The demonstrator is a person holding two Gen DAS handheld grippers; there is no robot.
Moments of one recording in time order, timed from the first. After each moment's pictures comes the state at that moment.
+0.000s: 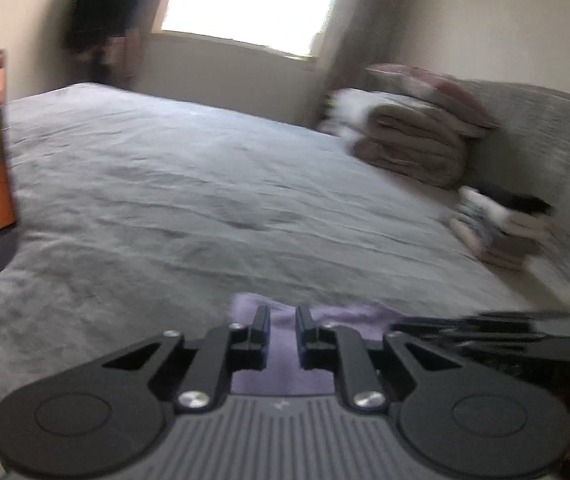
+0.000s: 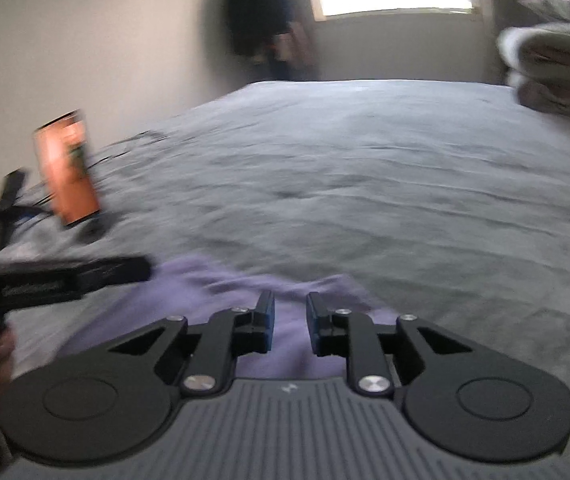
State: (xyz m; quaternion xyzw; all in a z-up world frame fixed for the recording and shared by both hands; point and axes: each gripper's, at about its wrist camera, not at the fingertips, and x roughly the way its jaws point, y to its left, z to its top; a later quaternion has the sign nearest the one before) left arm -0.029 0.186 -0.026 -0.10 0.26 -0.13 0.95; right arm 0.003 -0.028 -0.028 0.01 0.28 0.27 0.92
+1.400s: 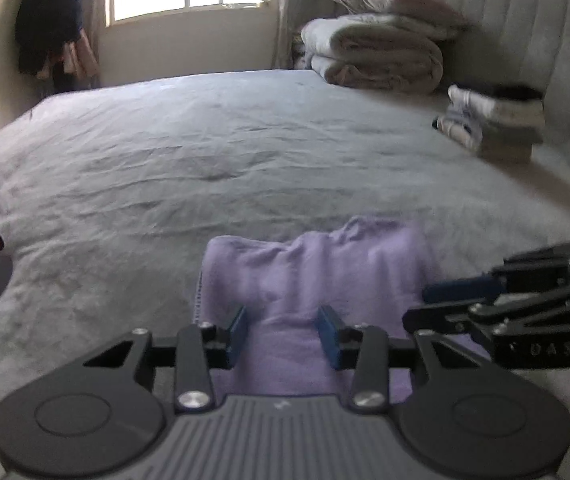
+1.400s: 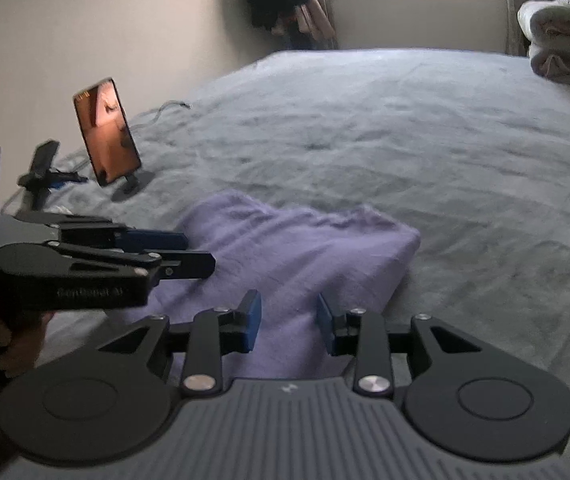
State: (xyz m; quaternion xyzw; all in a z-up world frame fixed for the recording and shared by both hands) left arm -0.027 0.142 -0.032 0.04 0.32 -0.13 0.94; right arm -0.019 -0.045 -0.042 0.03 0.33 0.27 0.90
